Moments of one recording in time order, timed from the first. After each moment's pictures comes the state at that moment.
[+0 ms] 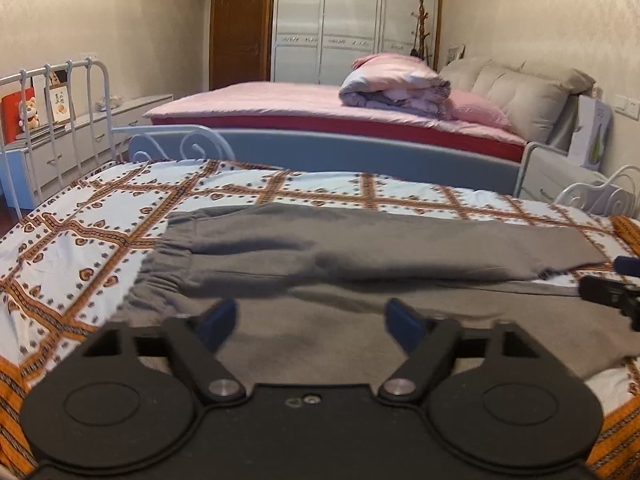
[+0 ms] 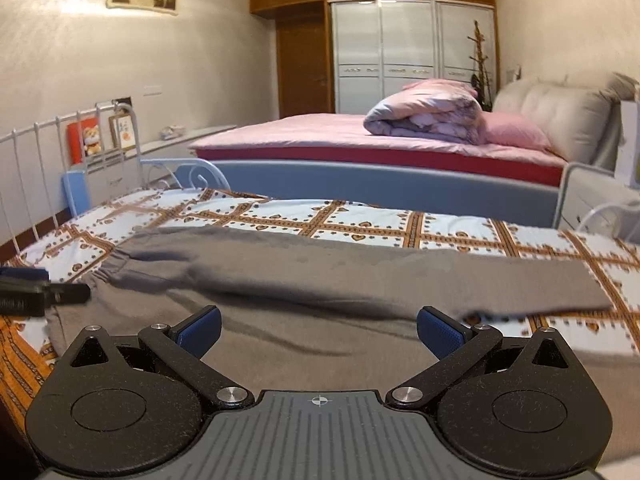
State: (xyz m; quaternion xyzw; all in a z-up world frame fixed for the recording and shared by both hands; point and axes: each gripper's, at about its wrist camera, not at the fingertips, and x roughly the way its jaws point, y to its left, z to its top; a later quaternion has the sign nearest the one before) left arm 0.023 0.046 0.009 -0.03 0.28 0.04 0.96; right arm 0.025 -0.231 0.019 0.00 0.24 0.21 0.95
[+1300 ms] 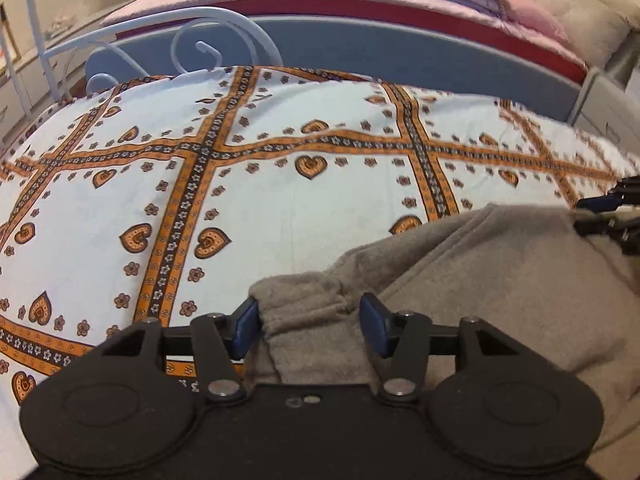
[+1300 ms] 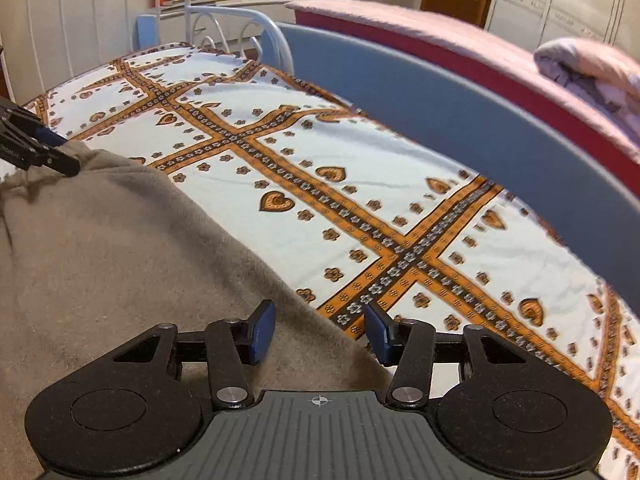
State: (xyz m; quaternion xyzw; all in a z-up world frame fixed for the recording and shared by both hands) left arm 0.331 0.258 -0.084 0.00 0.46 0.00 0.89; right arm 0.387 -0.029 -0.089 -0.17 0.38 0.38 0.83
